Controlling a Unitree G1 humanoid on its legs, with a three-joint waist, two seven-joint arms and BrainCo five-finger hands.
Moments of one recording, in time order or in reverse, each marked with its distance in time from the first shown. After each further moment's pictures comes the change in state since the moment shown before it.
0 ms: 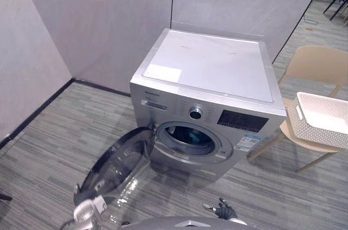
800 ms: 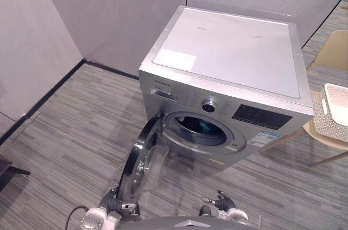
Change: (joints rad) left arm 0.195 0.419 -0.945 -0.519 -0.259 0.144 -0.193; right arm -0.139 -0.059 0.105 0.139 0.007 -0.008 0.009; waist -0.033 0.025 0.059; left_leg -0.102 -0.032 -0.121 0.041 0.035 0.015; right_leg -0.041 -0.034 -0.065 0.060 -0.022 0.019
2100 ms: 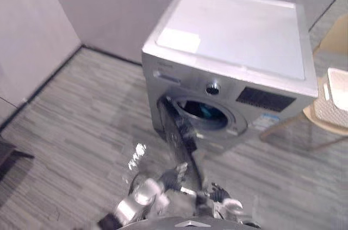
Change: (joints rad) left arm -0.450 -0.275 -0.336 0.031 0.033 -0.066 -0.170; right arm -0.122 0.018 0.071 -0.032 0.063 0.005 -0.039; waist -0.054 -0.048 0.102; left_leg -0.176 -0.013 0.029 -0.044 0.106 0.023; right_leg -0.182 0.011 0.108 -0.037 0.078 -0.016
